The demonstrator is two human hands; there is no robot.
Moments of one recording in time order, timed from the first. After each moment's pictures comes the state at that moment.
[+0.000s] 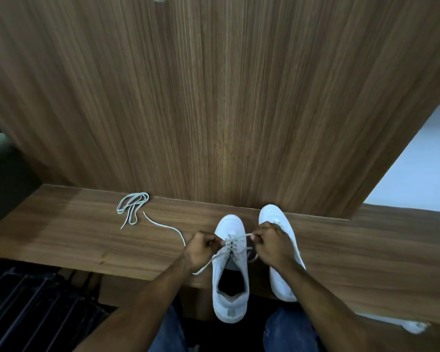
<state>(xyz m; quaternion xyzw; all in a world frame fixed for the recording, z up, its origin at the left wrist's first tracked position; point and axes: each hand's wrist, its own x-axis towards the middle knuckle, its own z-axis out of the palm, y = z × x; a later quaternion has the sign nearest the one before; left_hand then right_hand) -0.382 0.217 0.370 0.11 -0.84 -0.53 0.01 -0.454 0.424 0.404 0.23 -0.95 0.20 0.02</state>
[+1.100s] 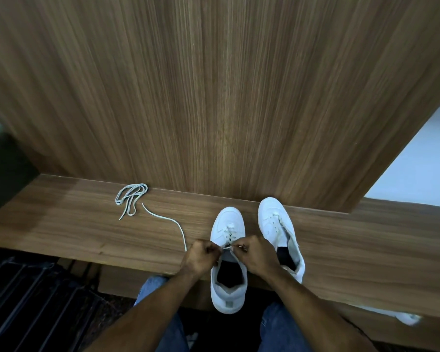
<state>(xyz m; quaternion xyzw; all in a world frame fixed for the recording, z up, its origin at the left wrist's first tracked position) -0.362 0.239 0.347 0.22 -0.81 -0.54 -0.05 -0.423 0.407 0.384 0.27 -0.92 0.26 -0.09</state>
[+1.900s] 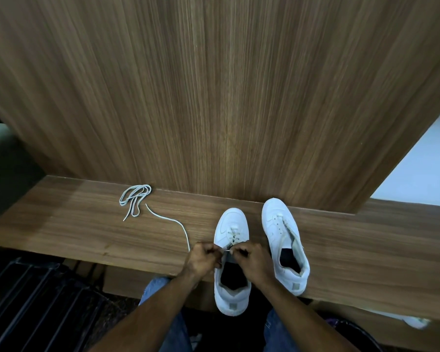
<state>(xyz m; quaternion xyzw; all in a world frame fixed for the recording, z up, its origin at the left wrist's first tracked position) -0.356 0.246 0.363 0.28 -0.71 -0.64 -0.05 -0.407 0.392 0.364 0.18 -0.90 0.38 -0.10</state>
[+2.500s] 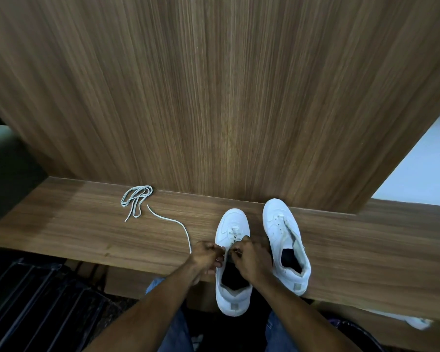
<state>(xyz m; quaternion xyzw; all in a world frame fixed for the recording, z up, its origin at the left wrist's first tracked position) -0.358 0.246 0.384 0.33 -0.67 -0.66 -0.12 -0.407 0.384 0.373 0.27 -0.94 0.20 -0.03</state>
